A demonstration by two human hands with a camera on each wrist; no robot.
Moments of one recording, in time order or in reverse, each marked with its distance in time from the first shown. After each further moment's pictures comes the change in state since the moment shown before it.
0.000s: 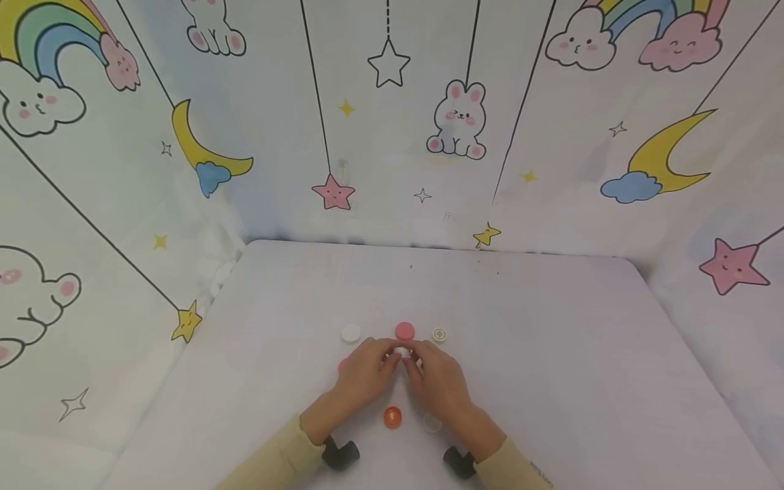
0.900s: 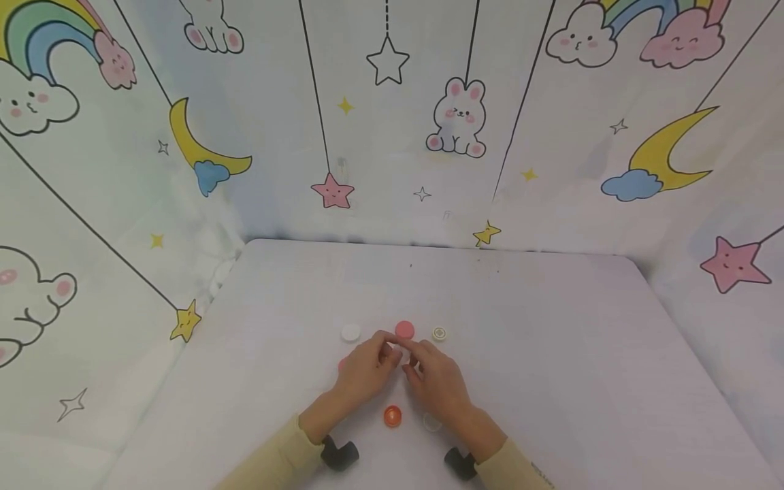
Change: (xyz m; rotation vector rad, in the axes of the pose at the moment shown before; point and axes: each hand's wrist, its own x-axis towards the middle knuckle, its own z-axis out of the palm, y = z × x) left_hand 0.000 -0.002 0.001 -0.166 -0.018 -0.120; right_hand -0.002 0.009 0.002 0.067 0.056 -0.163
